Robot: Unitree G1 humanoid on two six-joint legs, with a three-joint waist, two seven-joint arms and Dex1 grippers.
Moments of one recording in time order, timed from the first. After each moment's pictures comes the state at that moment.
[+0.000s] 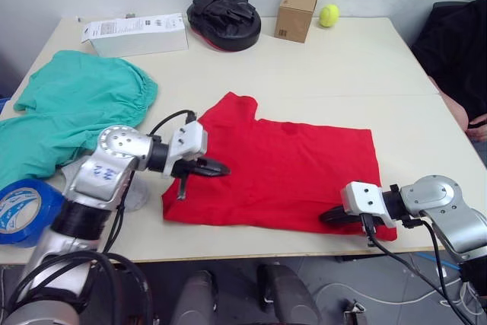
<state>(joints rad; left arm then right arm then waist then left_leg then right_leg) -0.53 0.76 -0.18 -0.14 -0.34 0.47 -1.27 -0.19 -0.94 0.15 -0.08 0.19 0.07 1.33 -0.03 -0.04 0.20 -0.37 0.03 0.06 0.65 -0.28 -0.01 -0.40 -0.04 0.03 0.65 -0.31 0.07</state>
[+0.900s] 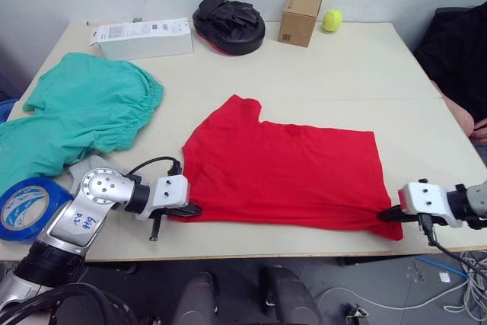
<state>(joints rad) -0.27 0.87 -0.20 -0.14 -0.14 0.22 -1.18 -0.16 -1.14 0.03 0.37 0.15 -0.29 1.39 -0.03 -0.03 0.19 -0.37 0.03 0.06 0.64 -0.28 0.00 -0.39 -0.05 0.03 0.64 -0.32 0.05</state>
